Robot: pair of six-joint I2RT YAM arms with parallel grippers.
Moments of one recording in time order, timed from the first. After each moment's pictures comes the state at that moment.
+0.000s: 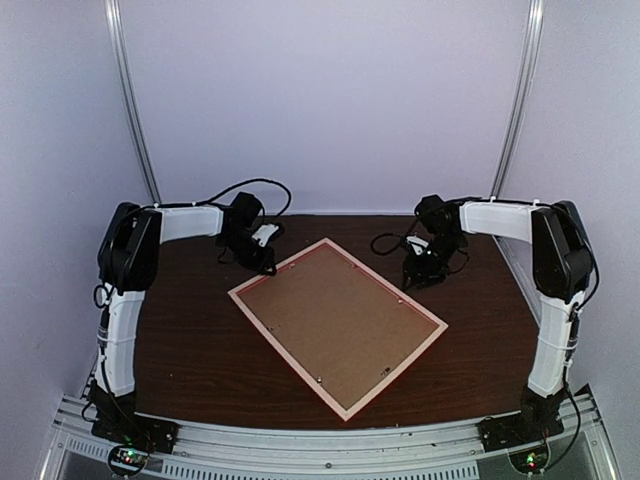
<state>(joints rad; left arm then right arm) -0.43 2.29 1.77 -0.63 0.26 0.10 0.36 2.00 1.52 -0.88 -0.26 0.09</state>
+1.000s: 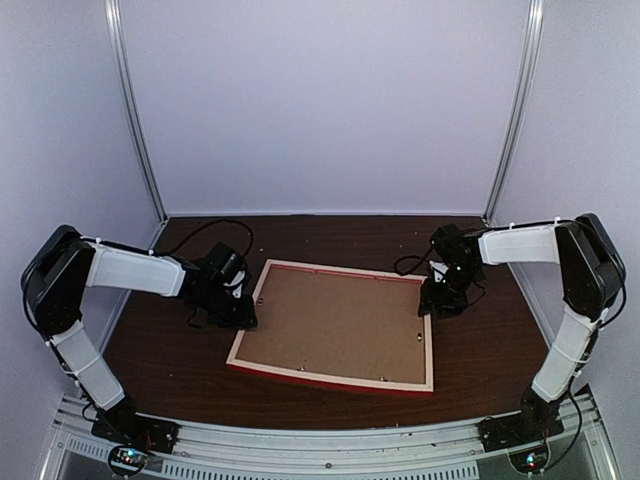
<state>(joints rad) -0.60 1.71 0.92 -0.33 0.08 -0.48 0.38 1.77 1.11 -0.67 -0.15 0.44</state>
